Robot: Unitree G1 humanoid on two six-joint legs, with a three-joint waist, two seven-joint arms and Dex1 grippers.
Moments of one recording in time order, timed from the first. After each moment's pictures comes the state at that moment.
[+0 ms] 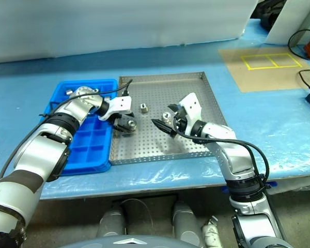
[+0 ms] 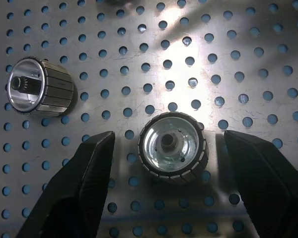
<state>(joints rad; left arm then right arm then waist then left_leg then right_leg) -1.15 0.42 -0.35 1.16 0.25 -0.22 -1.31 -0.42 -0.38 0.08 -0.25 0.38 0.63 0.63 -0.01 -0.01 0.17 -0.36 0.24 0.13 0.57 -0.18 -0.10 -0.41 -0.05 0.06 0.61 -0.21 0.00</state>
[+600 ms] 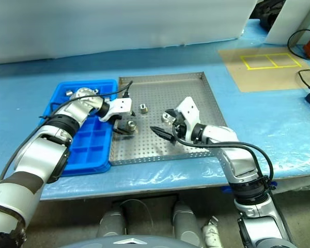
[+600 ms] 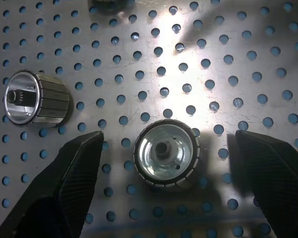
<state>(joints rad) -1.12 0.41 -0.34 1.13 0.26 -0.24 -1.31 -0.40 -0.45 0.13 -0.29 0.38 0.65 0.69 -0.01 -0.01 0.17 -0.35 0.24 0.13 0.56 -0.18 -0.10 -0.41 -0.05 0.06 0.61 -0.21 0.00</state>
